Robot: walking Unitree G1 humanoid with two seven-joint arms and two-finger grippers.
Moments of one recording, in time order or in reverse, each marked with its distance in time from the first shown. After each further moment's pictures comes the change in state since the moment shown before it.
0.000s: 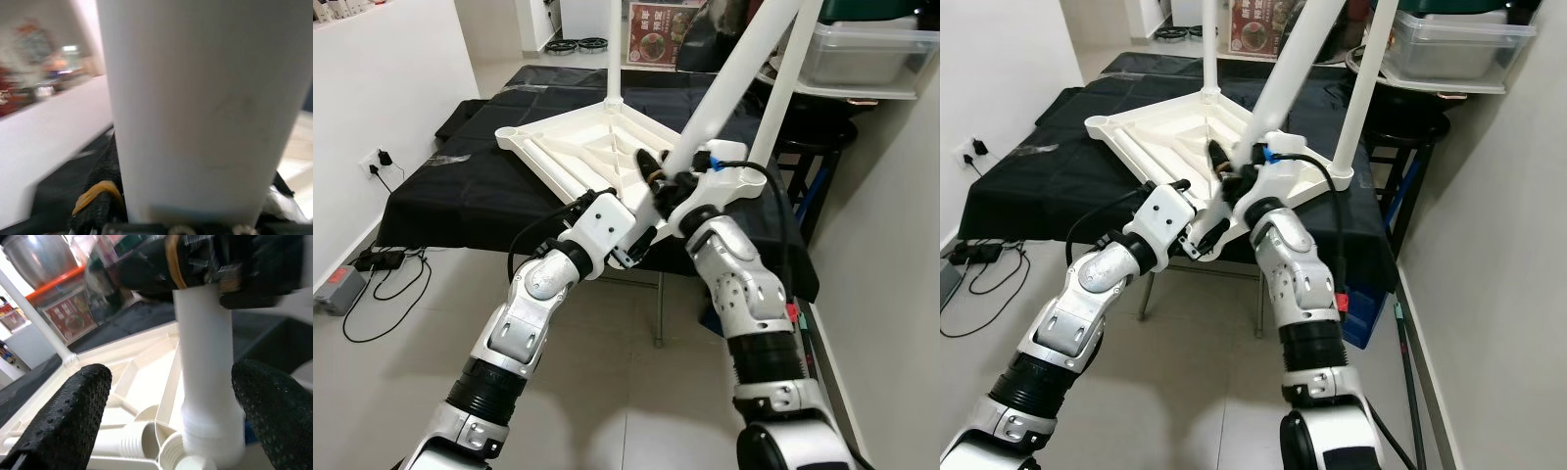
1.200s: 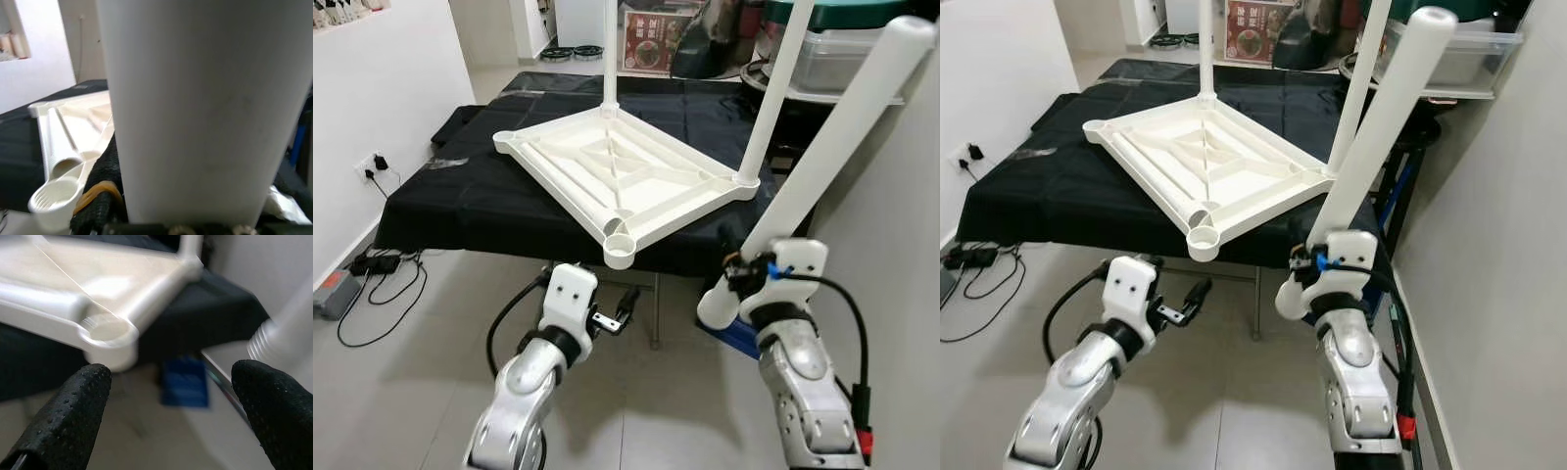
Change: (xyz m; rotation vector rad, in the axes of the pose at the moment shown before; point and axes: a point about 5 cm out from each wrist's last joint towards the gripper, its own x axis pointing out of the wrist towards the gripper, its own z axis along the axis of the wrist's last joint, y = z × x) left arm -0.055 -0.054 -0.052 -0.511 0.265 0.043; right arm -0.109 -0.045 -0.024 -0.304 -0.045 -0.200
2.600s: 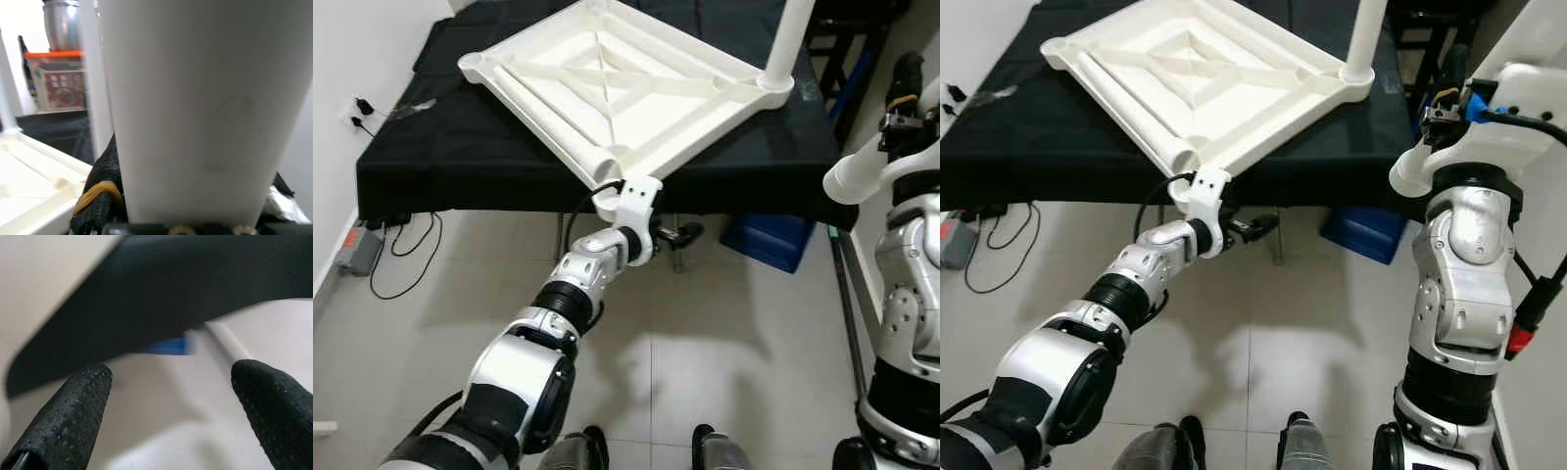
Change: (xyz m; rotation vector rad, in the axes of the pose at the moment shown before) left arm 0.113 0.040 0.047 -0.001 0.072 0.022; right arm 0.028 -0.060 0.140 -0.136 -0.343 -0.302
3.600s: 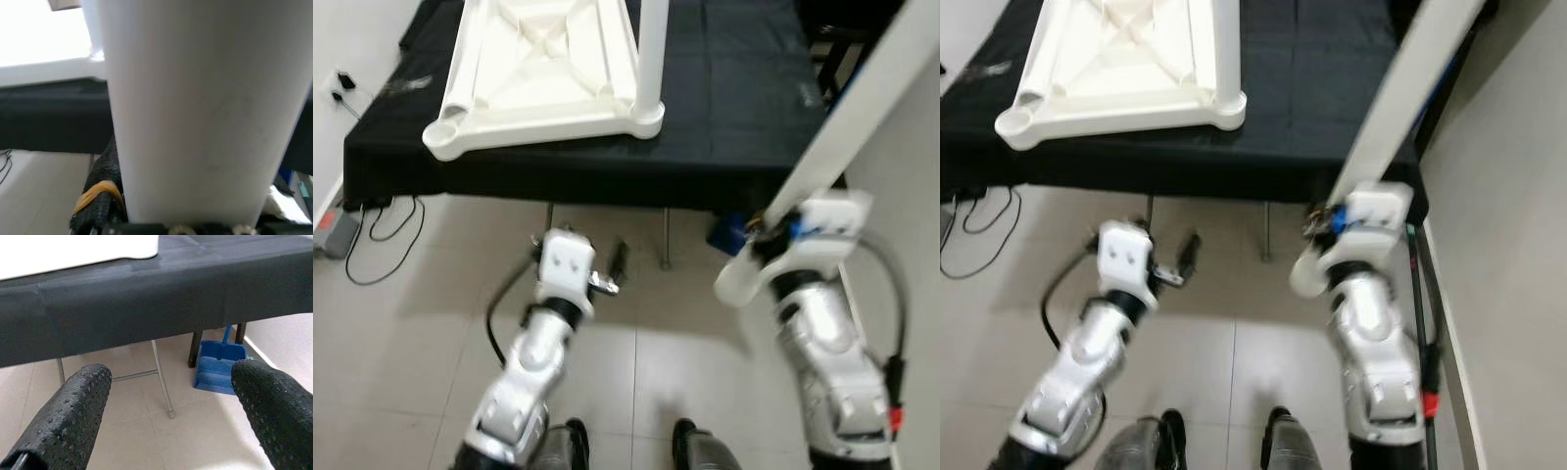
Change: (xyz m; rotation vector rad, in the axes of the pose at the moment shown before) left arm -0.126 -0.037 -0.045 0.070 -0.264 0.249; right arm -0.096 0.069 -0.088 0.114 0.403 0.357
